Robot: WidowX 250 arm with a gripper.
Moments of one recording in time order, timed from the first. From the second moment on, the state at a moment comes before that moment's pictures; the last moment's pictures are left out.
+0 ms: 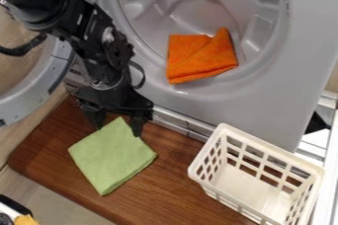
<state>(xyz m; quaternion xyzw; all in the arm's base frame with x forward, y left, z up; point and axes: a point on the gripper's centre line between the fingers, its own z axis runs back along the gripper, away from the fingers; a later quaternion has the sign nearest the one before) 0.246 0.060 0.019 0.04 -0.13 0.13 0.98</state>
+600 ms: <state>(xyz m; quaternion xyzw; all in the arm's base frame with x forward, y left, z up) 0.242 0.037 0.011 0.03 -0.11 0.12 0.99</state>
